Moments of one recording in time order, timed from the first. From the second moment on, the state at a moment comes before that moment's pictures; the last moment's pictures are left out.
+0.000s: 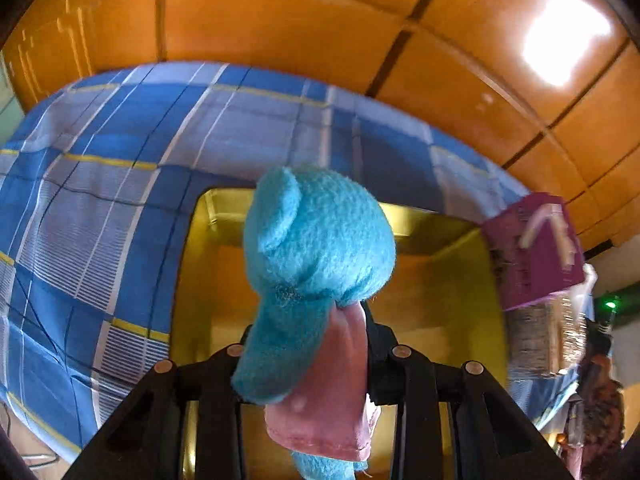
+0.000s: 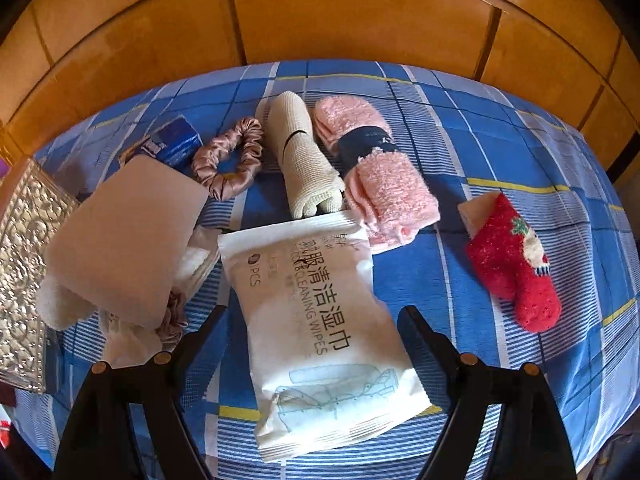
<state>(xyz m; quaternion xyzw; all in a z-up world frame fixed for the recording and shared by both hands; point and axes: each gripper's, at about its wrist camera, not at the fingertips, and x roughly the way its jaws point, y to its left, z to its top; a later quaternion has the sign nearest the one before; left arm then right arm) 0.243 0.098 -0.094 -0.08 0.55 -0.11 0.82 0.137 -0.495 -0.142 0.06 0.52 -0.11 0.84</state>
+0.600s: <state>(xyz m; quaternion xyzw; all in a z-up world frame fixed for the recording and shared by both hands) 0.275 0.110 -0.134 -0.02 0.57 -0.07 0.82 0.133 -0.487 -0.140 0.07 0.51 -0.16 0.84</state>
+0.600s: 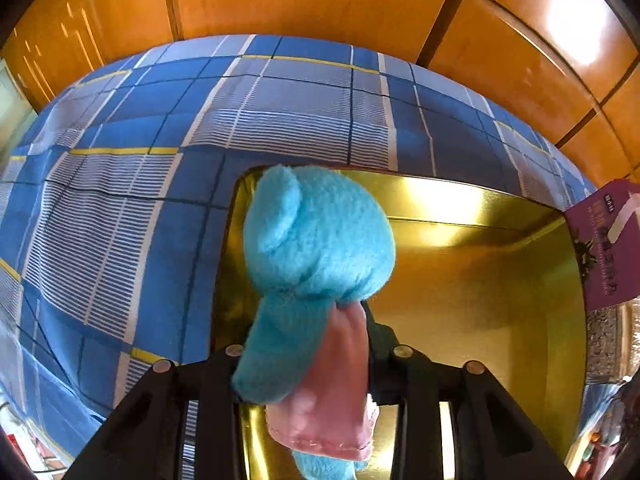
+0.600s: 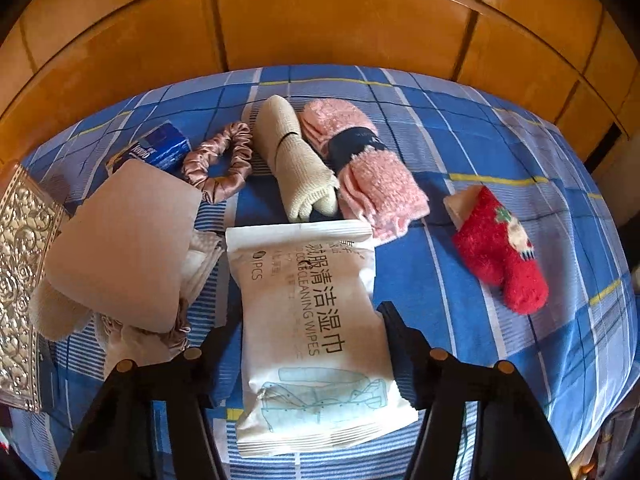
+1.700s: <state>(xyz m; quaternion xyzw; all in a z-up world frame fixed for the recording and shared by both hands) 0.159 0.082 -0.056 -0.11 0.40 -0.11 0.90 0.051 -0.419 0.015 0.15 0.35 -0.20 0.90</state>
